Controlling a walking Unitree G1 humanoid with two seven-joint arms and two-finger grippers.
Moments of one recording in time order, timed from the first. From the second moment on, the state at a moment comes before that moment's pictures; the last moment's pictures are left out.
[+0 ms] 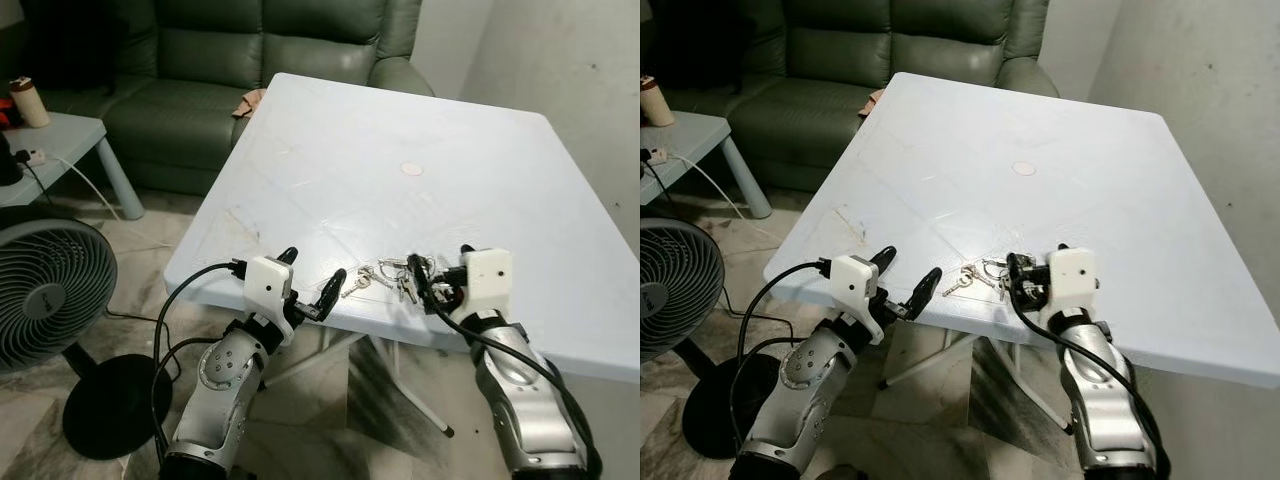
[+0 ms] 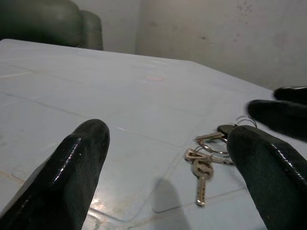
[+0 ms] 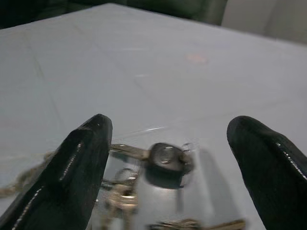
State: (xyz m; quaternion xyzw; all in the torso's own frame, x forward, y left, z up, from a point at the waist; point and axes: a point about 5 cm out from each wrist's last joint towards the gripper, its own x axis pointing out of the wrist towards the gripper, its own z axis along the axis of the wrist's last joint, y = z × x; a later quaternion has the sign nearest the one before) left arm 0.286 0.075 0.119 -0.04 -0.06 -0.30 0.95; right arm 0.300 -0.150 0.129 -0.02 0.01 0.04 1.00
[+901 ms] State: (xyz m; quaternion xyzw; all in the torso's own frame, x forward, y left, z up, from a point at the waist) left arm 0.279 0.071 0.118 -0.04 -0.05 -0.31 0.95; right arm 0.318 -0.144 0.139 0.01 0.07 -0.05 1.00
